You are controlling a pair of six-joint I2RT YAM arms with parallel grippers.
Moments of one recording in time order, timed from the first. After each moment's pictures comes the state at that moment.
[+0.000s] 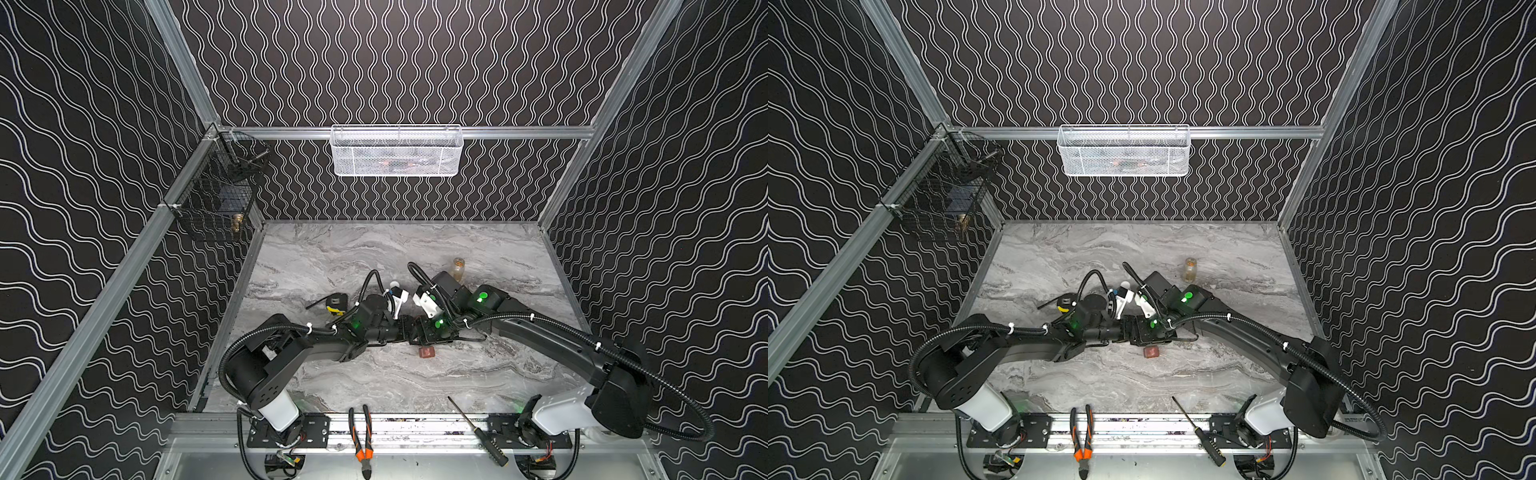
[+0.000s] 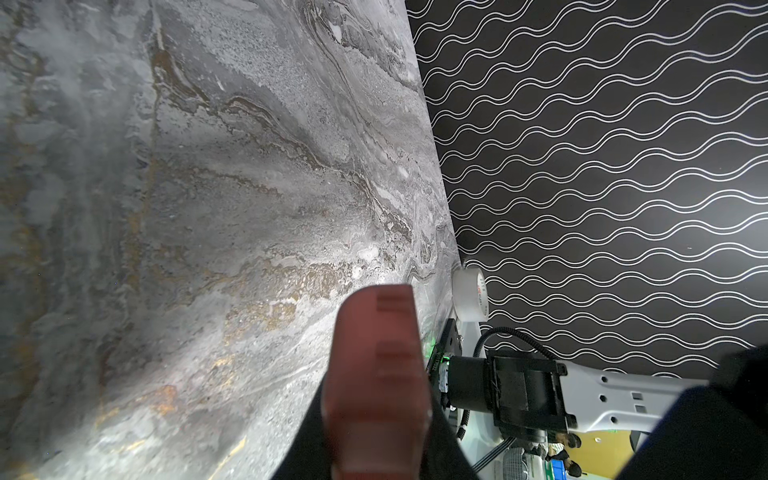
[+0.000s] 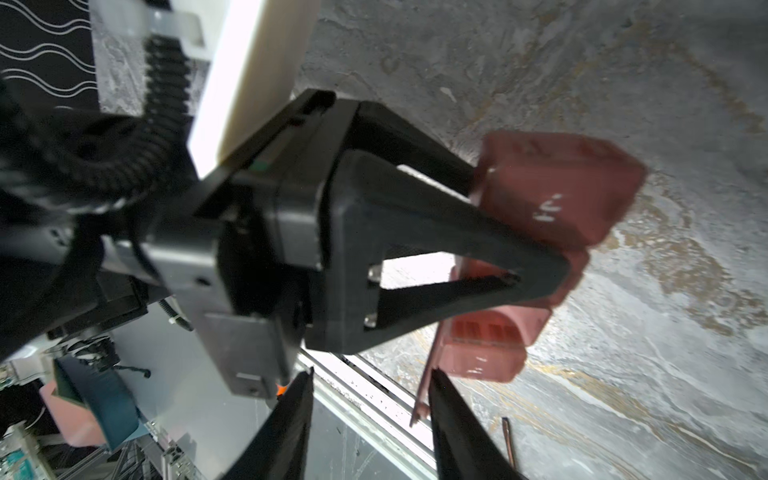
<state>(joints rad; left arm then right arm) -0.77 1.64 0.62 0.59 0.53 -0.96 0.85 1.44 1.16 -0.86 -0.33 0.61</state>
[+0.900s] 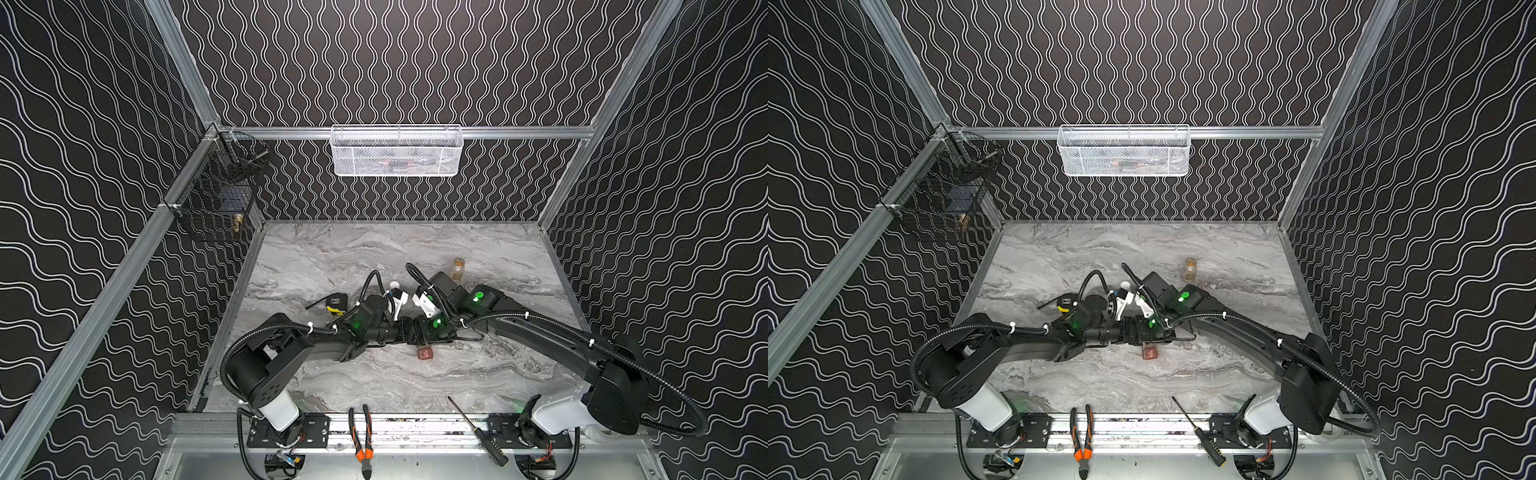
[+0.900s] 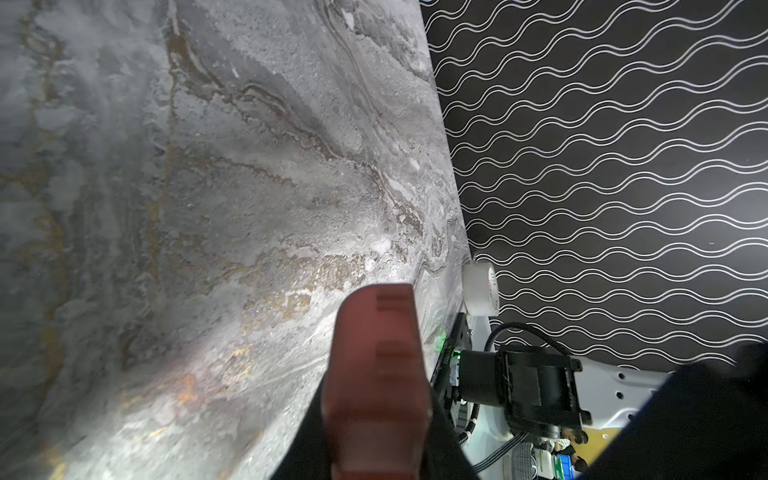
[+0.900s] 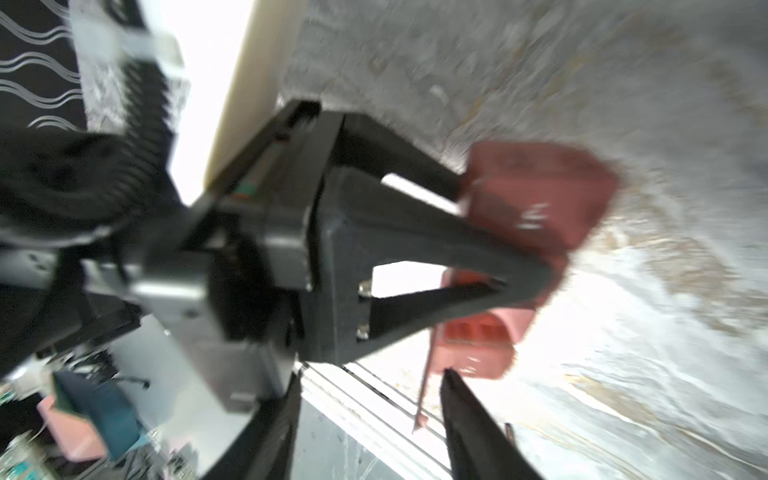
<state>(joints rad) -0.77 1.65 0.61 0.56 0.53 -0.92 0.85 1.46 1.19 -0.88 -0.27 0.63</state>
